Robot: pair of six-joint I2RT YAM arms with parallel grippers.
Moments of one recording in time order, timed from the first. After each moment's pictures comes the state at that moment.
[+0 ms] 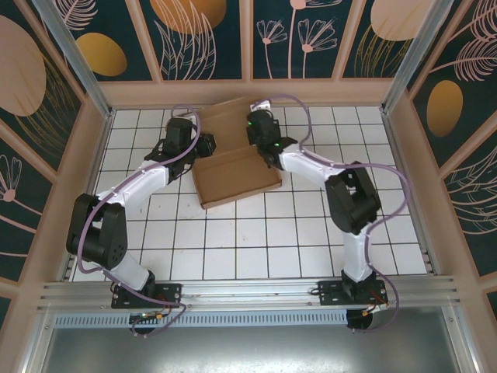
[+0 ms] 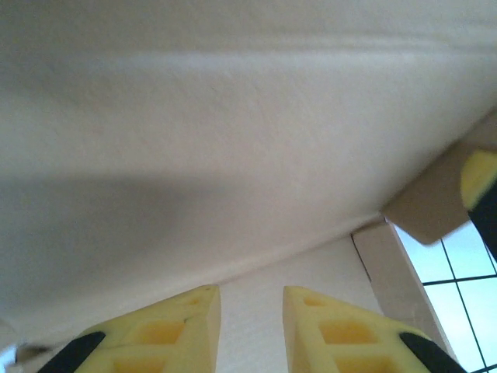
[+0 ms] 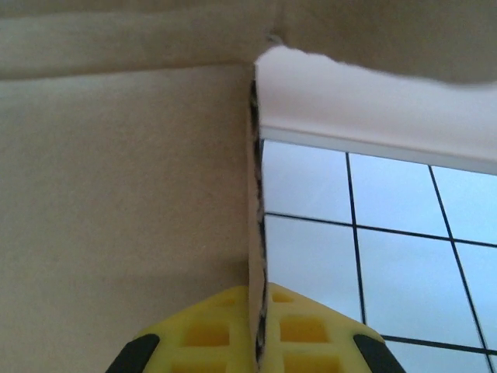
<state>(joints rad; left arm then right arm) -0.35 1.61 1.12 -0.09 0.10 -0.52 0.66 2.02 1.57 -0.09 0.53 0.17</state>
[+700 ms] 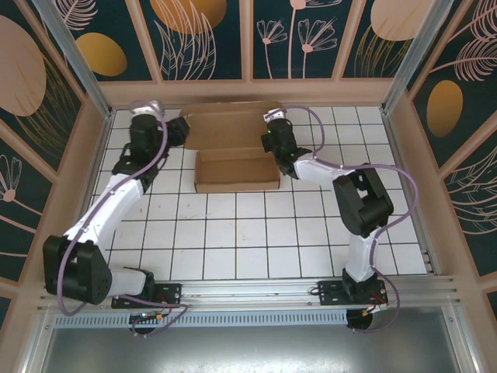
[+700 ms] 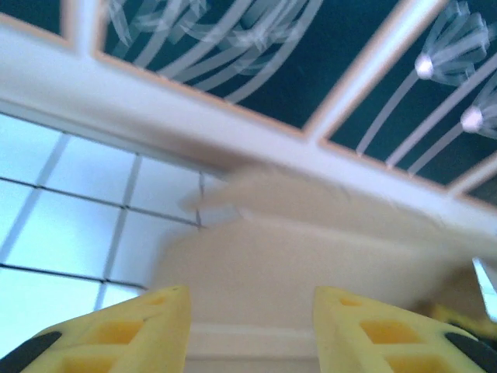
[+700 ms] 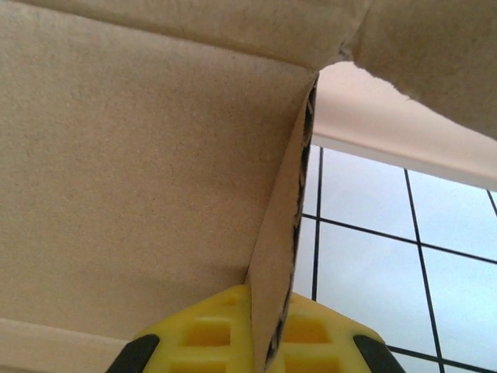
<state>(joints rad) -0.19 1.33 1.05 -0.03 0.01 -0.52 0.55 1.88 1.23 0.21 0.35 -0.03</state>
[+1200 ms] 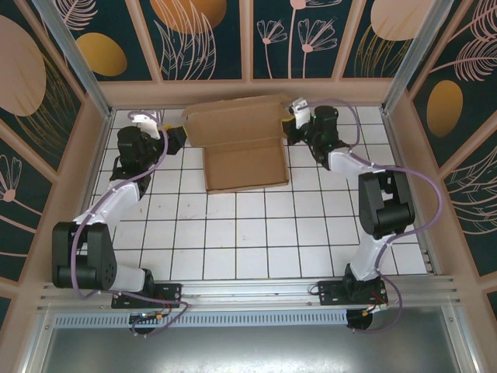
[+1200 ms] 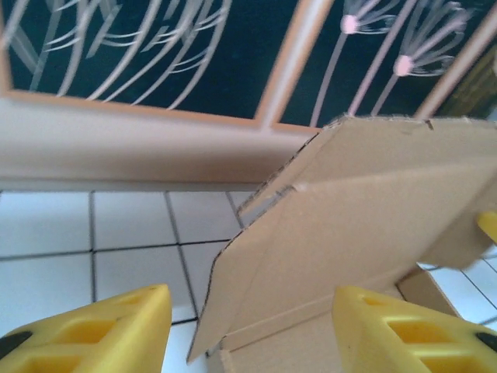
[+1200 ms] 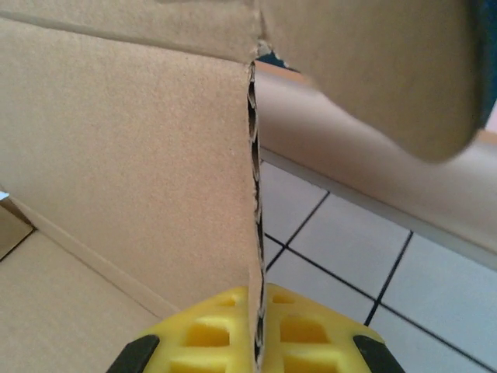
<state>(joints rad) -0.06 1.43 0.86 0.38 0.43 -0.25 0.25 1.84 1.23 0.28 -0.46 -0.16</state>
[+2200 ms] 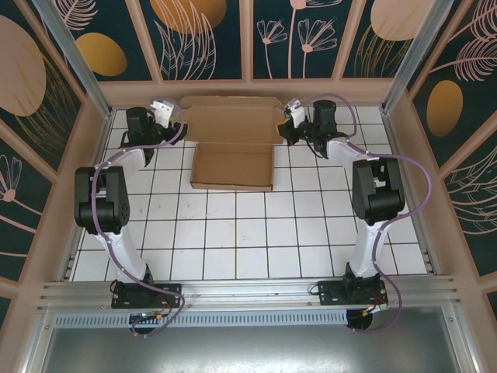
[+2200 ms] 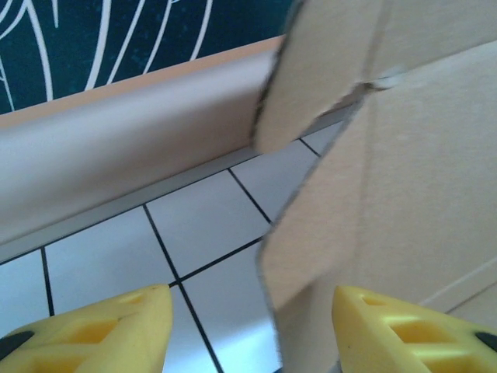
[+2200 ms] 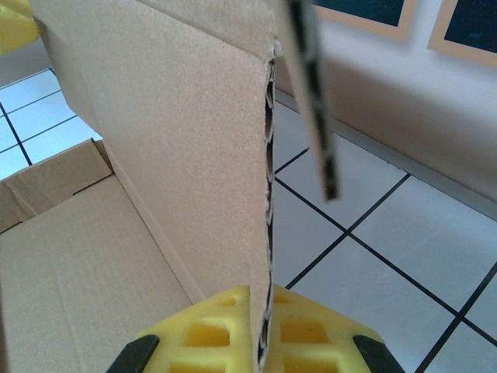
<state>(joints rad) 0.03 1.92 1.25 0.27 0.51 0.22 0.23 1.97 1.37 0.13 -0.66 -0.24</state>
